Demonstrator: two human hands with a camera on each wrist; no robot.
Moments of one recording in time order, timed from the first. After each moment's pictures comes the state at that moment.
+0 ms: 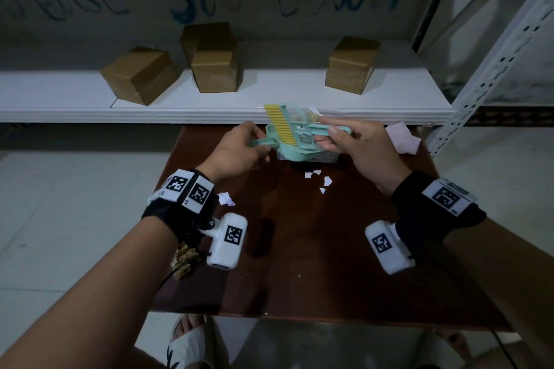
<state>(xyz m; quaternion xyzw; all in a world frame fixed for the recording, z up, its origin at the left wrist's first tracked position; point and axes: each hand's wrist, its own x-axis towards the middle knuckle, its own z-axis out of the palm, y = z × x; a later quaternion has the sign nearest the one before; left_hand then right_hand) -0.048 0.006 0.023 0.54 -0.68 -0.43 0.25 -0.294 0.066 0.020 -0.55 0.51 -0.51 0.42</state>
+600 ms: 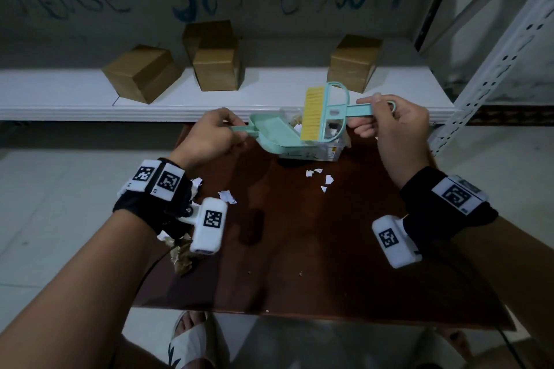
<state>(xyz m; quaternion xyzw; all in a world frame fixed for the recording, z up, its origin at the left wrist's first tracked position) -0.017 0.005 0.053 0.58 -0.64 -0.41 0.29 -0.310 0.070 0.035 -0.48 0.56 -0.63 0.25</state>
